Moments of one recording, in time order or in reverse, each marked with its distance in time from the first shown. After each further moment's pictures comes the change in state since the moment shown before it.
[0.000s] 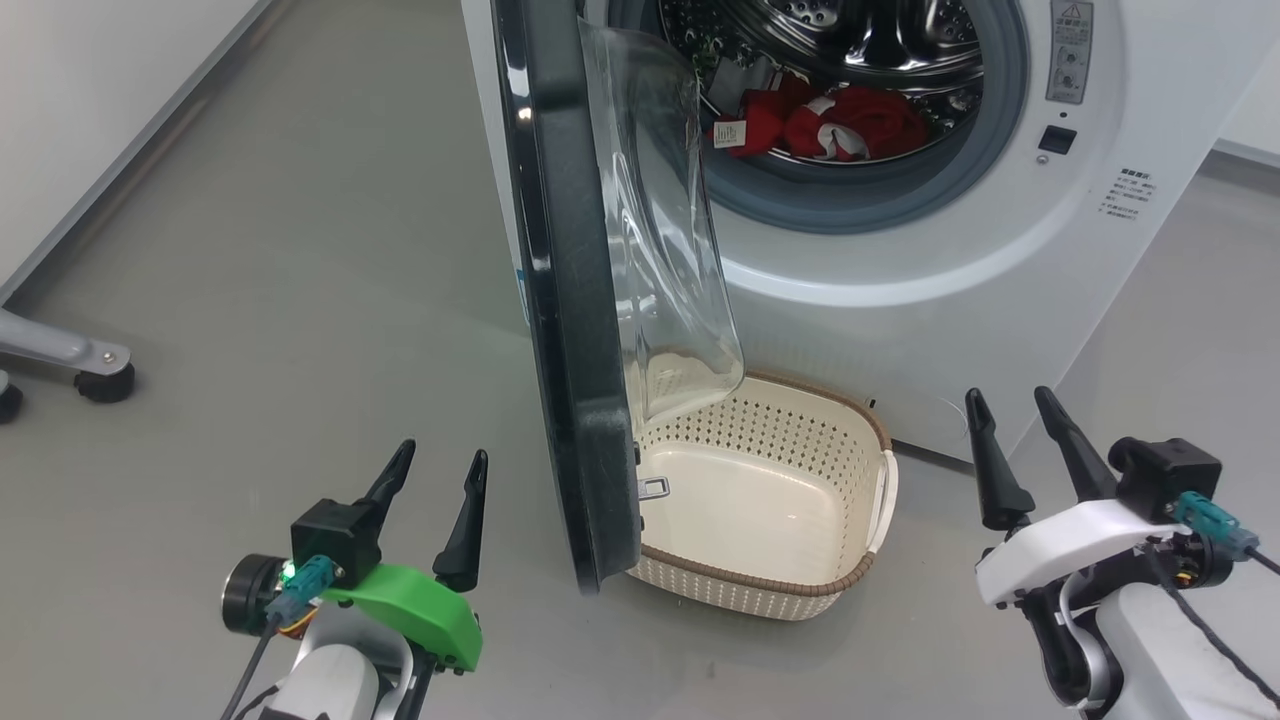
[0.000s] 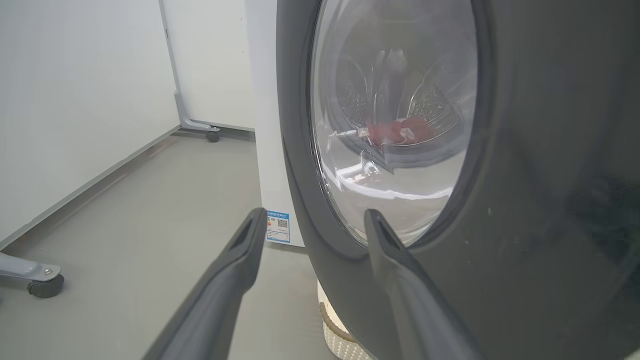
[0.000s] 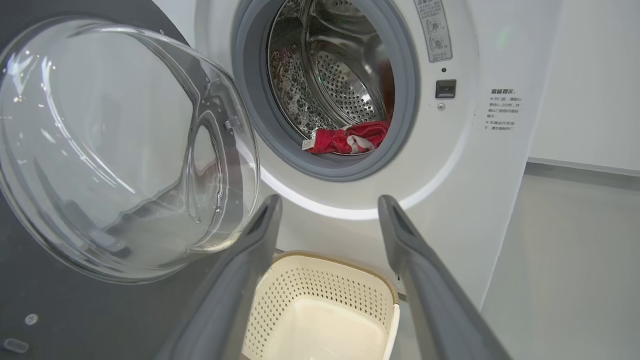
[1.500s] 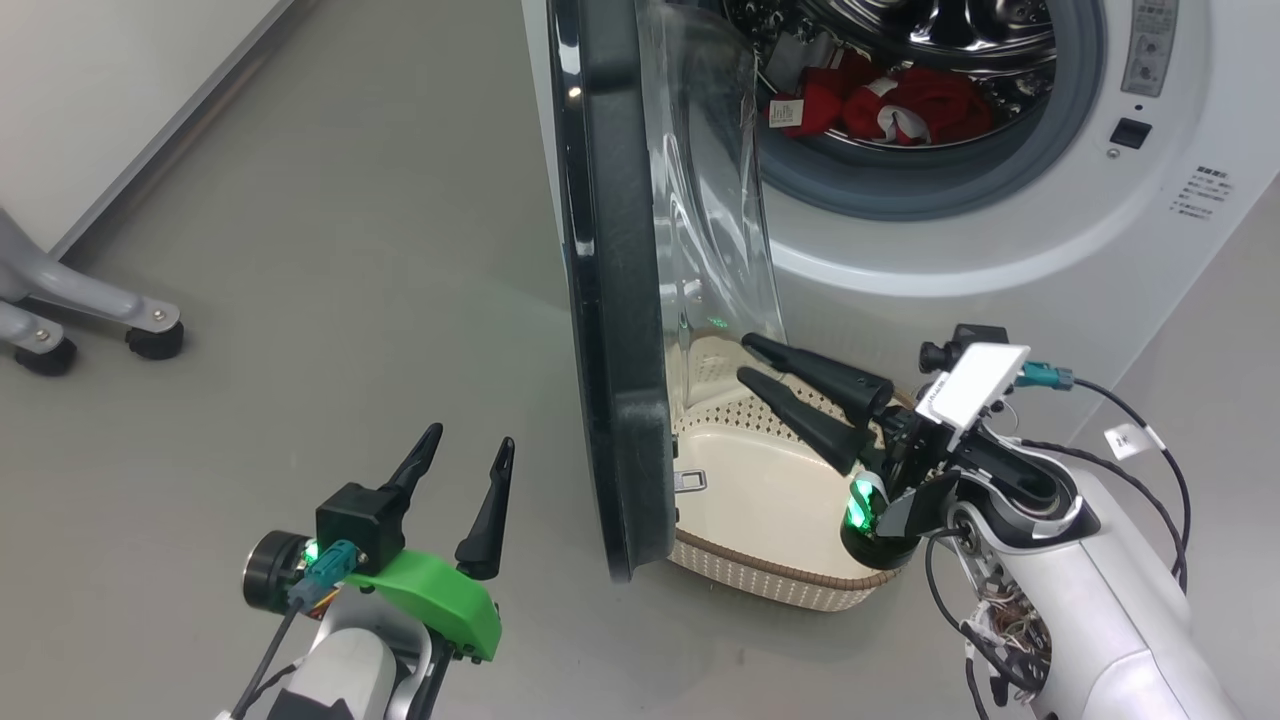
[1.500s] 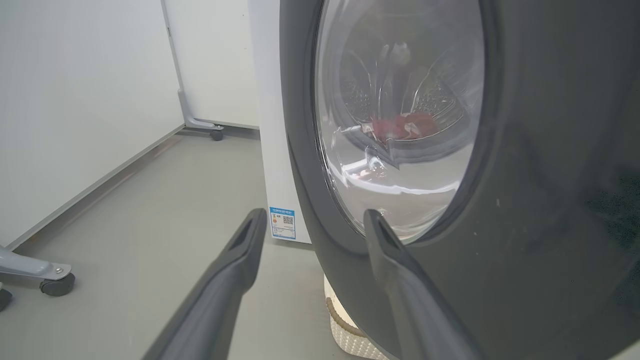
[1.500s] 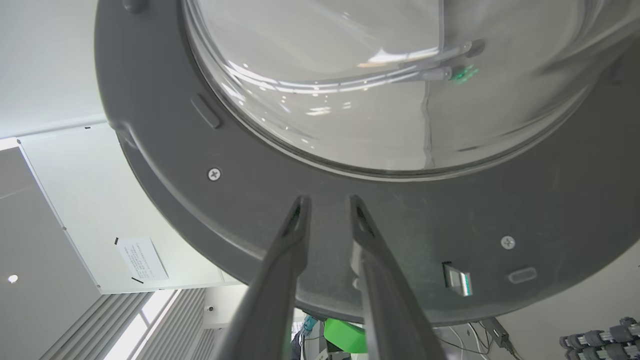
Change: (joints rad) left arm -0.027 -0.002 -0.048 -0.004 0.000 -0.009 0.000; right arm -0.258 0.214 -0.063 0.089 1.243 0.064 0.948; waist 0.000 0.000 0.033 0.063
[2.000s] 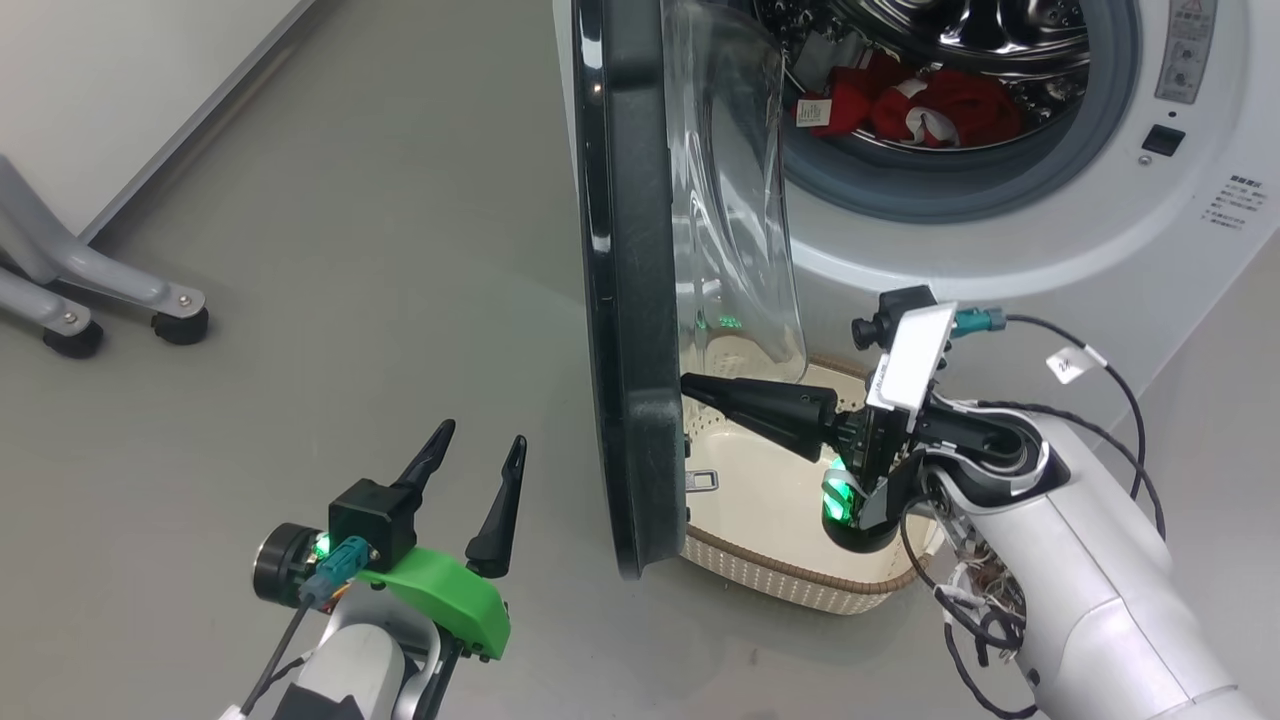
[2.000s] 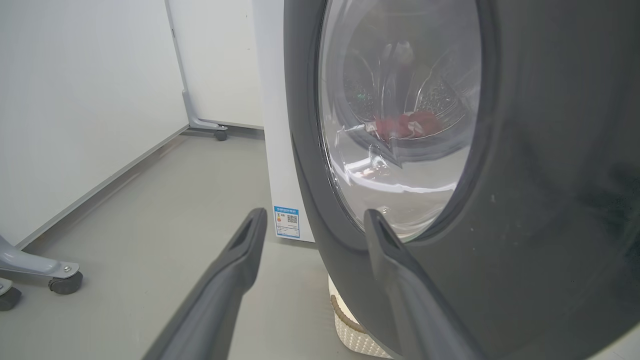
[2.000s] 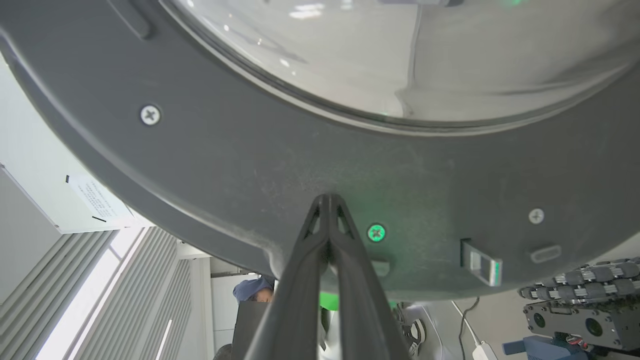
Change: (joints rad) left arm -0.009 -0.001 -0.021 0.000 0.003 -0.006 0.000; right arm -0.115 -0.004 0.095 0.090 -0.047 0.000 0.185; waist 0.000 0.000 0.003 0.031
